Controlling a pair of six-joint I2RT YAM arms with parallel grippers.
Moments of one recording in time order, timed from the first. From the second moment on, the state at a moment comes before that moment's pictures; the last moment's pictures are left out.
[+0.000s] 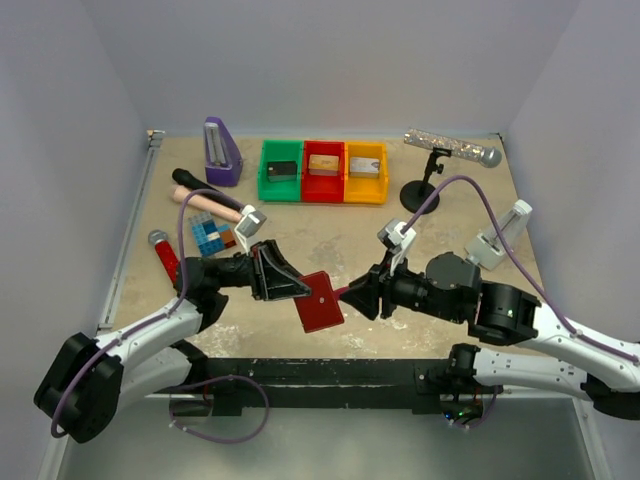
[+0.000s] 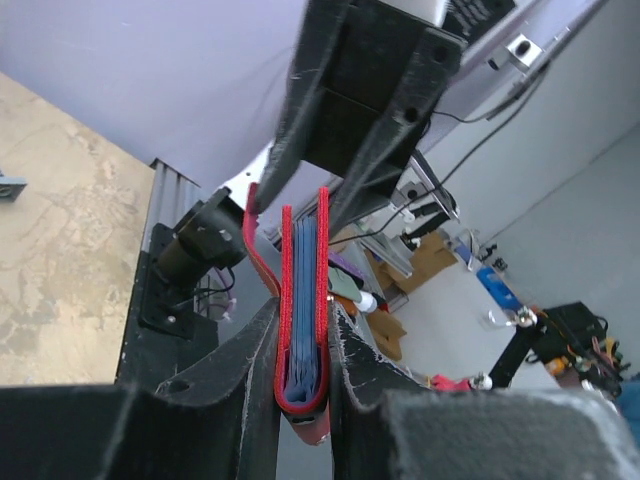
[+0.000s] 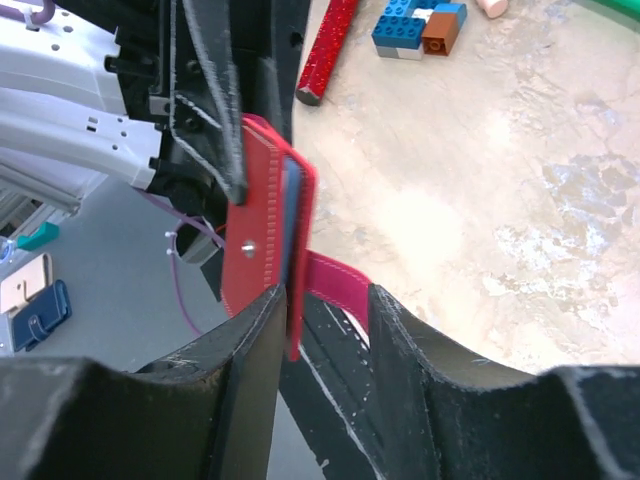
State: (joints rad) left arm -0.56 1.03 0.35 1.18 0.96 -1.27; right arm 1.20 0.77 0.99 -0.50 0.12 0.46
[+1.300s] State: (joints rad) left arm -0.56 0.92 0.44 1.24 1.08 -1.24; right arm 1.17 0.78 0.91 -0.26 -0.15 0.58
